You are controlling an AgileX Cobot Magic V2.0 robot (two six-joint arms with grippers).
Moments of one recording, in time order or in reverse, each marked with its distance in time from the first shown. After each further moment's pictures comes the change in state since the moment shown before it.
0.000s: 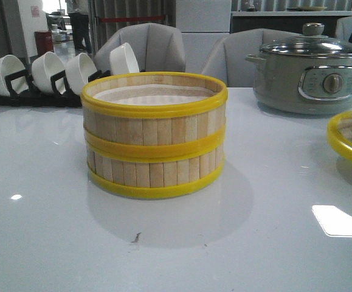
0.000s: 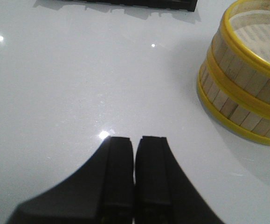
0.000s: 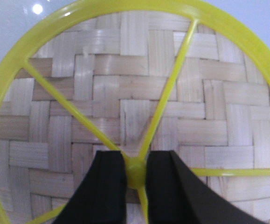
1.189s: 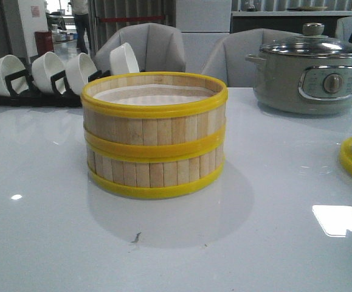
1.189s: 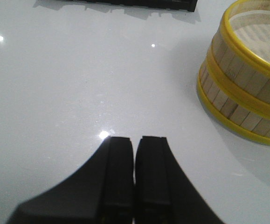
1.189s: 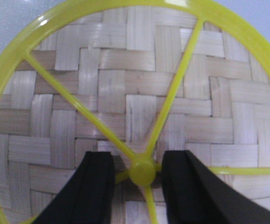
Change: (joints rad) left arm 0.000 0.000 0.000 0.000 0.000 0.000; right arm -0.079 0.093 0.067 0.003 -0.072 0.000
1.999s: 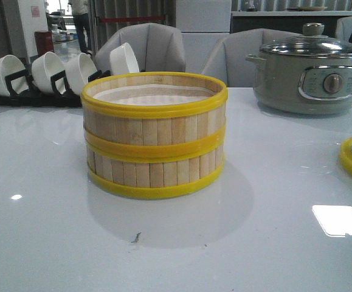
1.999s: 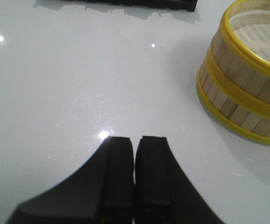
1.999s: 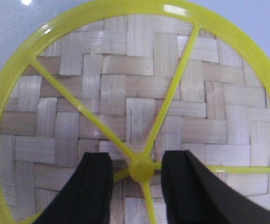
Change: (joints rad) left arm 0.000 0.000 0.000 0.000 0.000 0.000; right arm 0.000 -0.021 0.000 0.000 0.002 0.000
